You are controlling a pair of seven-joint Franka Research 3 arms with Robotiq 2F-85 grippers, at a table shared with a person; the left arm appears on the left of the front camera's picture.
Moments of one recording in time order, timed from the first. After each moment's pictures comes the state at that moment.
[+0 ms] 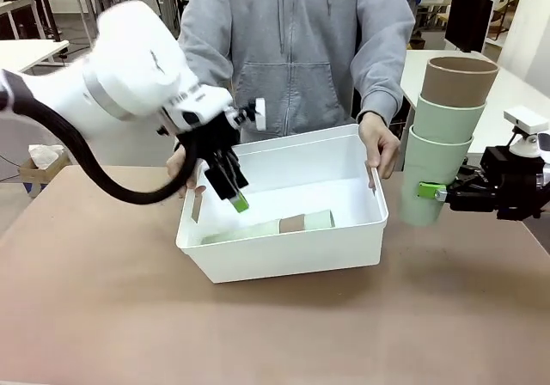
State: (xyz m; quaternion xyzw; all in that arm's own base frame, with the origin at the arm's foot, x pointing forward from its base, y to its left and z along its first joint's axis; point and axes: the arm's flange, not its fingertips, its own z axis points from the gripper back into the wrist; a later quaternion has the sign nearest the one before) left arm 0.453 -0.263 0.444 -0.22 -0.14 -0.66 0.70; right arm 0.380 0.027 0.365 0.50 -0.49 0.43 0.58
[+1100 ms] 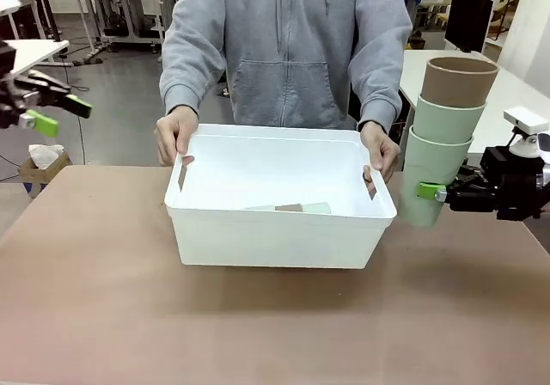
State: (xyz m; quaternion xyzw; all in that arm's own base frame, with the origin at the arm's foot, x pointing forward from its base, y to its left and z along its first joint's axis) left arm 0.407 0.053 0.523 -0.40 -0.35 -0.58 0.62; right arm 0.380 0.027 0.365 0.50 -0.49 0.43 0.58
